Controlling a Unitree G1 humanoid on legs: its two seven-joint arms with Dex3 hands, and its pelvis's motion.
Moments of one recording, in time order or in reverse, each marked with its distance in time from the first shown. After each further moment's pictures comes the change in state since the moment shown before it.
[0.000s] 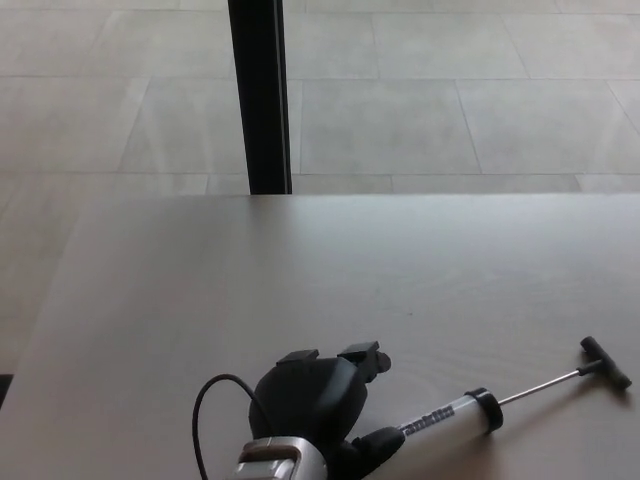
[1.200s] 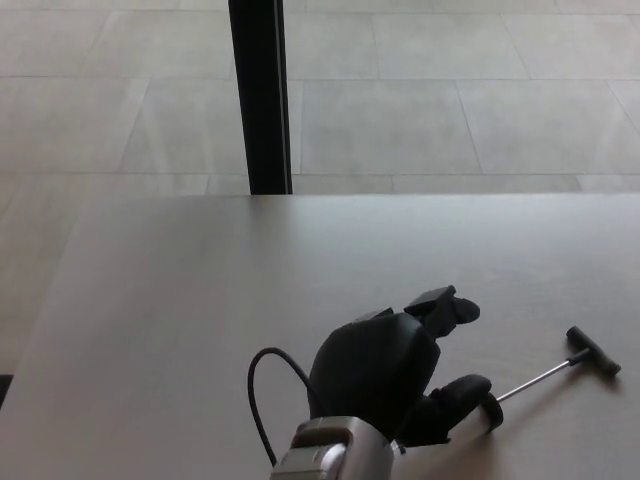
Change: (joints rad) left_arm 0.016 -0.121 -0.075 -0.258 0.018 0.103 -0.045; right_arm -0.033 -0.008 0.014 0.037 -0.056 0.000 0.010
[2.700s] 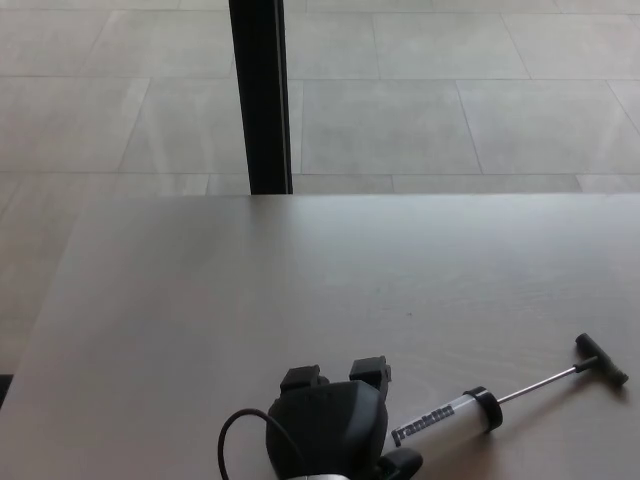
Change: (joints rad) left_arm 0.079 0.012 -0.055 0.159 0.280 0.165 -0.012; right_arm -0.080 0.001 0.005 0.022 -0.034 -0.001 -0.013
